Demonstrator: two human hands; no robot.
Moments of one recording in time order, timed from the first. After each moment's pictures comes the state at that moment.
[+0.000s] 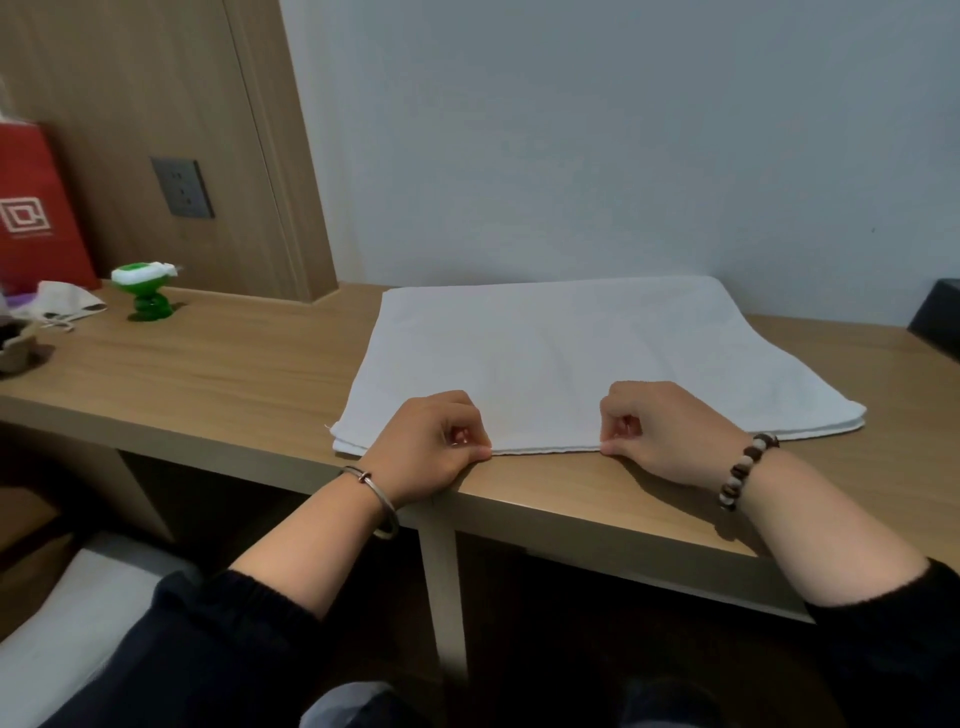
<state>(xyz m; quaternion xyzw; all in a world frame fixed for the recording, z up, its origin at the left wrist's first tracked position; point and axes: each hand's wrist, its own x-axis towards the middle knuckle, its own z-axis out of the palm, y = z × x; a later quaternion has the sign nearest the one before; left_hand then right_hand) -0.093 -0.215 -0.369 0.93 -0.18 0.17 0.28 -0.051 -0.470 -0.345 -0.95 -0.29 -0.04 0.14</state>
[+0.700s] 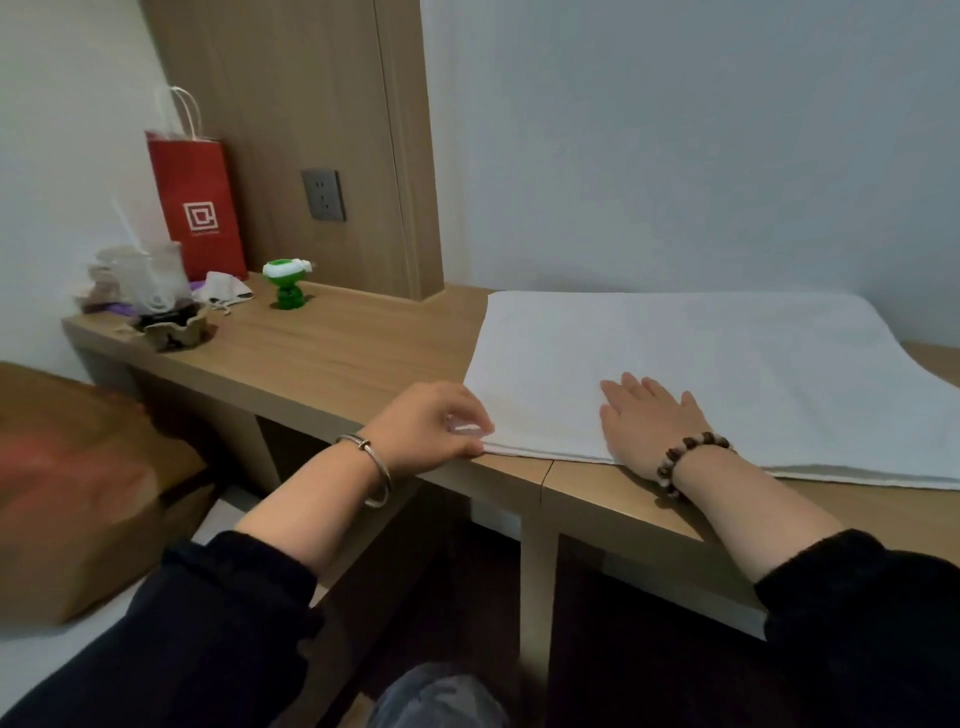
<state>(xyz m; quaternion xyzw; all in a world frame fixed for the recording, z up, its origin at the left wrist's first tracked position) -0.126 -0.130 -0.342 0.97 -0.09 0.10 0.19 -0.009 -0.360 -0.384 -0.98 -0.20 -0.01 0.06</state>
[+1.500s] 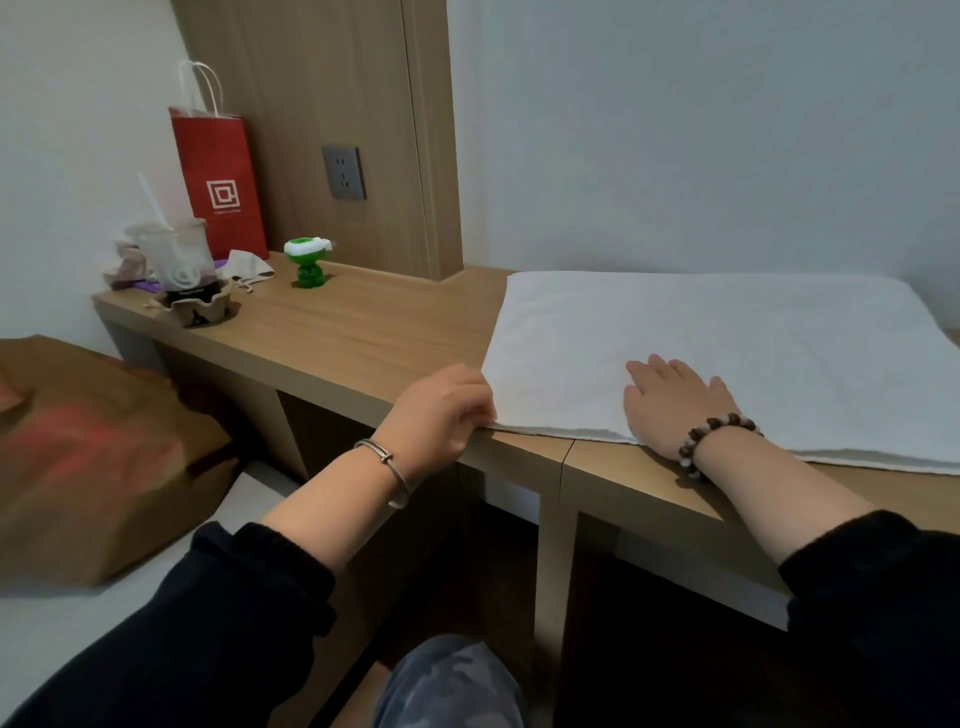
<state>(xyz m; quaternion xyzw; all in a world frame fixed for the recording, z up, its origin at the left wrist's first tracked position) -0.139 -0.125 -0.366 0.95 -0.14 0.24 0.14 -0.009 -0.358 -0.382 -0.98 -0.19 -0.02 0.06</state>
